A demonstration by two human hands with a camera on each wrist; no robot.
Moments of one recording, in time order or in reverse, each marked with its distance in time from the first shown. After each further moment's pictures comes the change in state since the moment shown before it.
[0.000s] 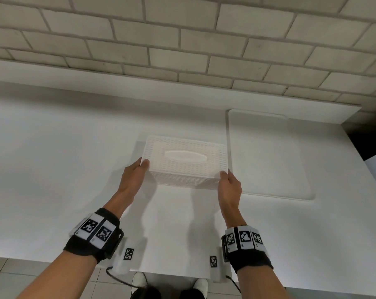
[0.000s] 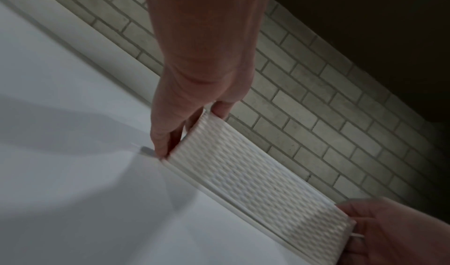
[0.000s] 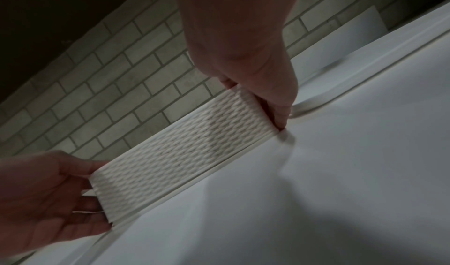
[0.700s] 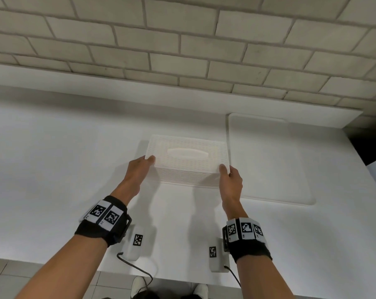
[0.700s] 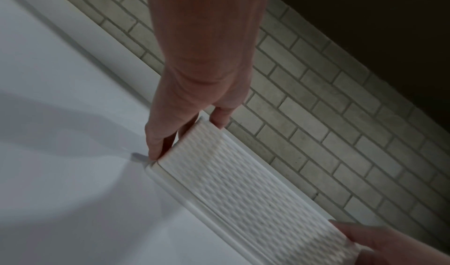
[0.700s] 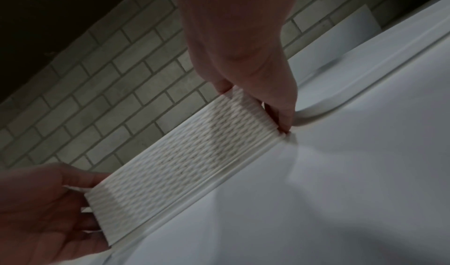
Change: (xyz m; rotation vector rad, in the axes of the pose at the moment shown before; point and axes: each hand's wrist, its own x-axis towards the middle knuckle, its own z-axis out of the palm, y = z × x) left_hand 0.019 0.021 0.014 -0.080 0.018 -0.096; right_hand 0.024 -0.010 0.000 0.015 -0.014 0.052
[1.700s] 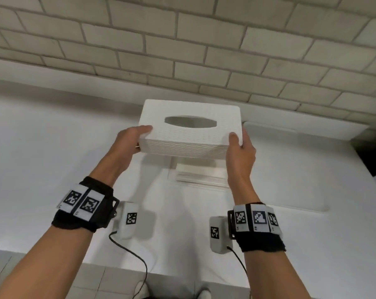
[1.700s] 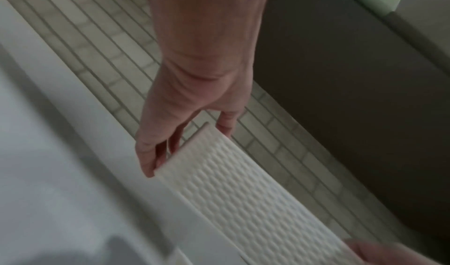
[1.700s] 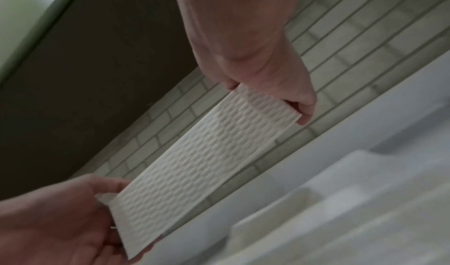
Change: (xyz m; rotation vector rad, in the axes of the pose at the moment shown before) left_hand -0.005 0.072 -0.104 -0.146 -0.087 0.240; right_hand -0.072 -0.115 0.051 0.121 0.027 -0.265
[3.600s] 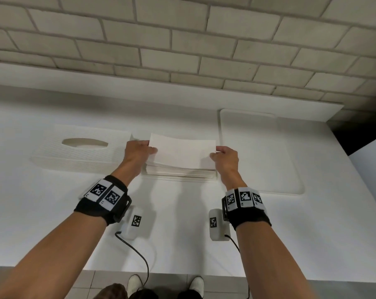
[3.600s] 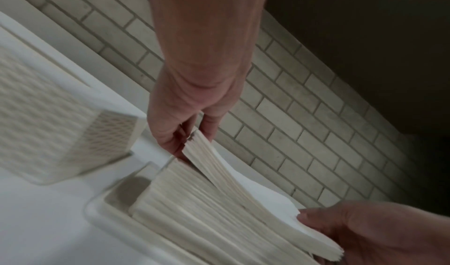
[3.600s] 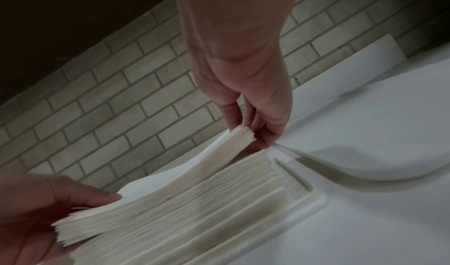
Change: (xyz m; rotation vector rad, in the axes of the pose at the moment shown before) left_hand 0.017 -0.064 0.106 0.183 0.107 -0.095; right_hand 0.069 0.077 -0.056 -0.279 -0.096 0.235
